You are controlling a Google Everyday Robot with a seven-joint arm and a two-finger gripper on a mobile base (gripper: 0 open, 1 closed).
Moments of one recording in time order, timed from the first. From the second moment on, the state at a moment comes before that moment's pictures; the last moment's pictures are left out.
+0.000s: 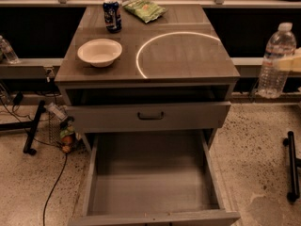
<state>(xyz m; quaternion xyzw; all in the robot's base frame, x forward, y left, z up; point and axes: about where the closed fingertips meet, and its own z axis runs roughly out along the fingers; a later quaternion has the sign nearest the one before) 0.607 -0.384 0.915 -0.31 0.78 0.25 0.48</state>
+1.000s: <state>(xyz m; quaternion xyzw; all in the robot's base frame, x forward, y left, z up) 0.591 -0.367 0.888 -0.34 0.78 0.27 0.46</state>
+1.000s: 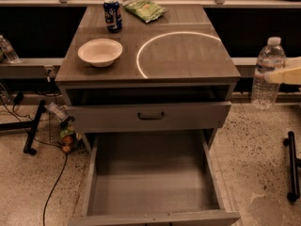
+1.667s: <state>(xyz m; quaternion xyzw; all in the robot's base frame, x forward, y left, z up) 0.484 -0.304 0.809 -0.46 0.72 0.32 0.42</state>
